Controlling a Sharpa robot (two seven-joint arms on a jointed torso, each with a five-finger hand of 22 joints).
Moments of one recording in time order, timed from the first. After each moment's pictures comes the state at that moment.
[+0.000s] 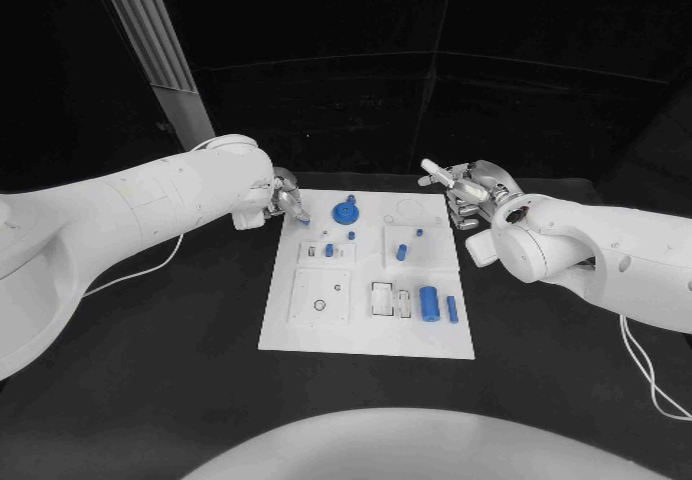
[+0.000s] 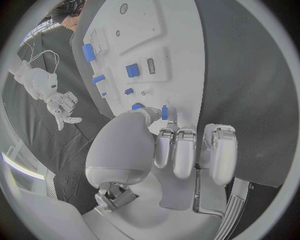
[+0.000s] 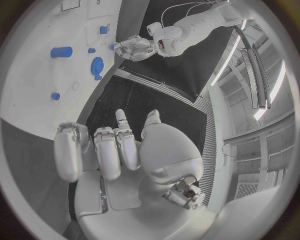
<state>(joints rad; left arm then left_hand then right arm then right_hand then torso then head) 1.34 -0.40 -0.23 0.80 -0.91 0.27 -0.35 1.29 -0.03 0.48 0.29 0.49 0.74 0.08 0.62 0.92 1.47 0.01 1.57 1.31 1.47 -0.04 1.57 1.31 0.01 1.47 0.08 1.57 1.31 1.18 -0.83 -0.07 1.53 -0.42 -0.52 0.04 1.15 0.23 -0.28 0.29 0.06 0.73 0.19 0.31 0.11 1.47 0.12 1.57 1.31 1.47 0.06 1.57 1.31 0.02 1.47 0.17 1.45 1.31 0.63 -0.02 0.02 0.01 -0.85</state>
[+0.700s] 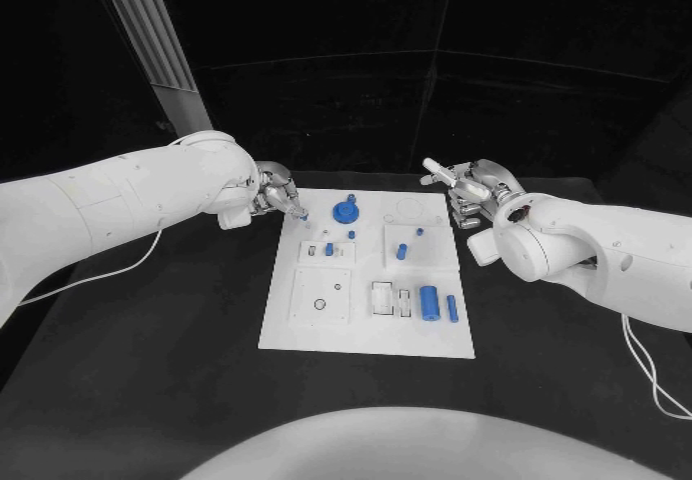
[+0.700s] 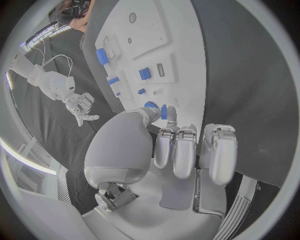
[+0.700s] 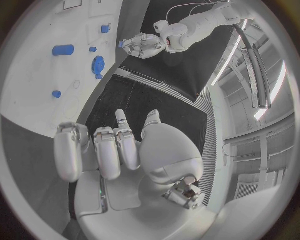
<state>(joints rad) 1.37 -0.55 -0.23 0.99 -0.91 0.25 -0.27 1.26 -0.06 0.50 0.28 0.48 0.74 0.08 0.63 0.92 1.47 0.01 1.57 1.31 1.47 -0.04 1.57 1.31 0.01 1.47 0.08 1.57 1.31 1.18 -0.84 -0.07 1.53 -0.42 -0.52 0.04 1.15 0.23 -0.28 0.29 0.06 0.73 0.19 0.31 0.11 1.47 0.12 1.57 1.31 1.47 0.06 1.57 1.31 0.02 1.47 0.17 1.45 1.31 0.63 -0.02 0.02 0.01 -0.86</state>
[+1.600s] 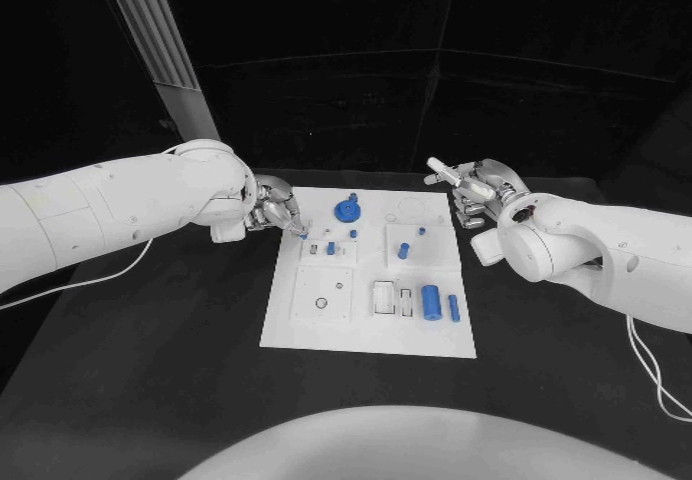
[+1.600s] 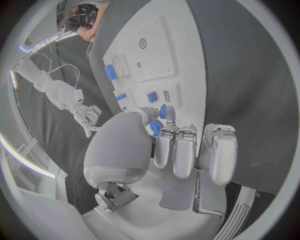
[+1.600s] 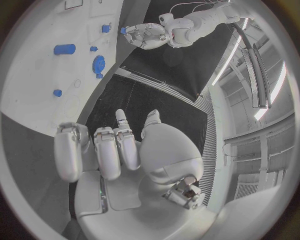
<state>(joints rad) 1.38 -0.65 -0.23 1.18 -0.91 0.28 -0.34 1.25 -0.07 0.48 0.28 0.48 0.76 0.06 0.63 0.93 1.47 0.01 1.57 1.31 1.47 -0.05 1.57 1.31 0.01 1.46 0.08 1.57 1.31 1.18 -0.84 -0.07 1.53 -0.42 -0.52 0.04 1.15 0.23 -0.28 0.29 0.06 0.73 0.19 0.31 0.11 1.47 0.12 1.57 1.31 1.47 0.06 1.57 1.31 0.02 1.47 0.17 1.45 1.31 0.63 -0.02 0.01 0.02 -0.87</state>
